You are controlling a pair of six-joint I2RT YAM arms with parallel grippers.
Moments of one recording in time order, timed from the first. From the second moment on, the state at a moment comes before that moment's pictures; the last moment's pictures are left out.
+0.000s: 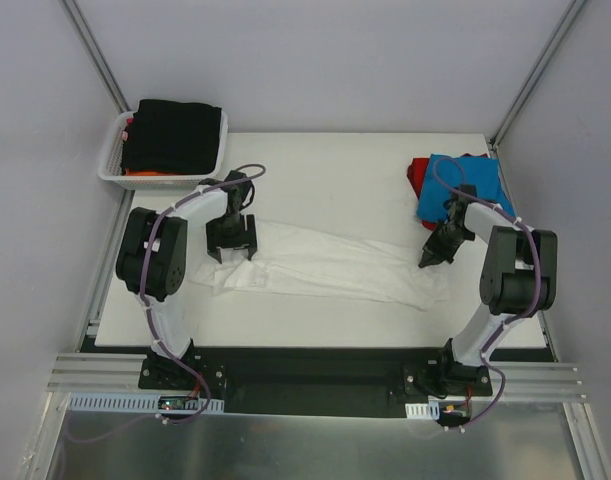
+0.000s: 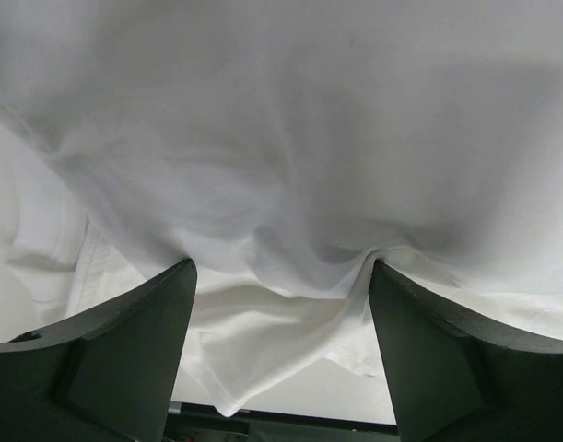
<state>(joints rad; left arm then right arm) -0.29 1.89 1.29 -0.92 -0.09 -0.43 -0.07 1.75 1.06 -0.76 -0.17 0.52</state>
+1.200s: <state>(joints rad) -0.33 1.68 1.44 -0.99 -0.12 -0.57 -0.10 1.44 1.15 -0.87 -0.16 0.42</state>
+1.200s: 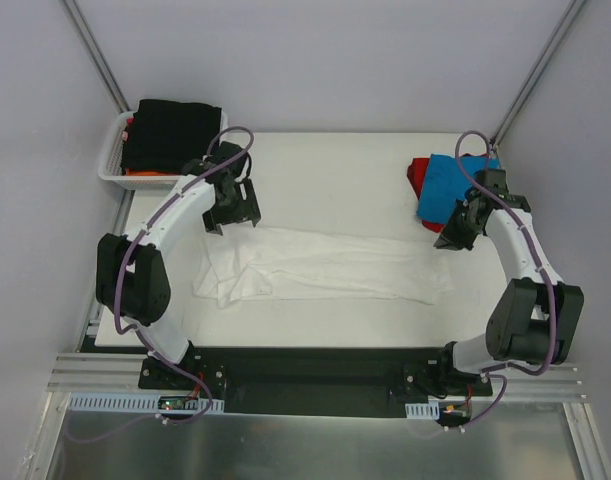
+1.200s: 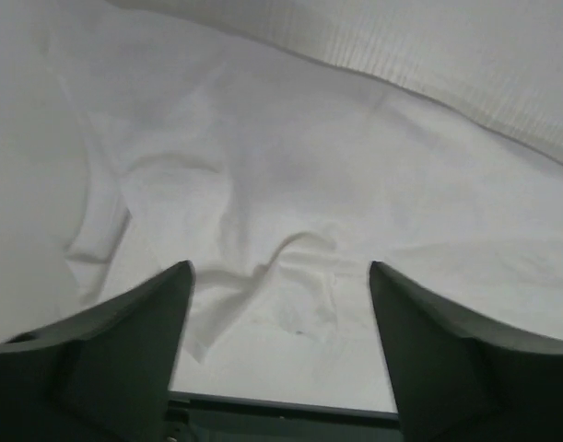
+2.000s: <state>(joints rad) -0.61 1.91 1.39 -0.80 -0.06 -0.62 0.31 1.58 1.07 -0.74 -0.21 0.43</state>
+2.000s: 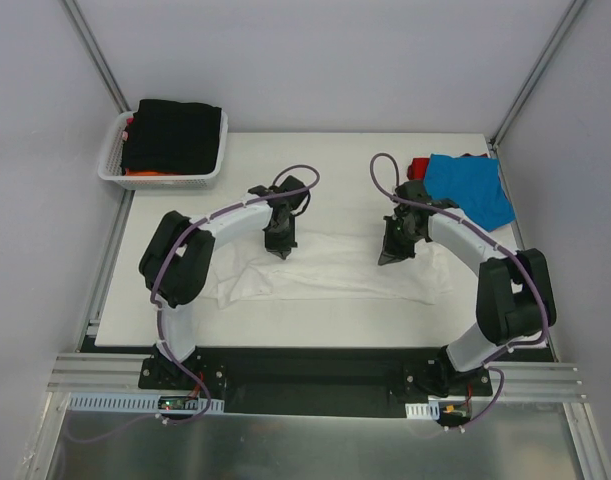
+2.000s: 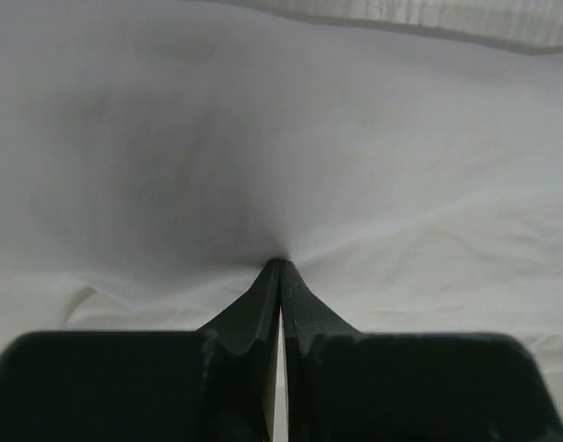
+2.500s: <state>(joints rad) -0.61 1.86 1.29 -0.72 -0.06 -0.63 0.32 1.65 1.07 -0.71 -0.14 0.43</state>
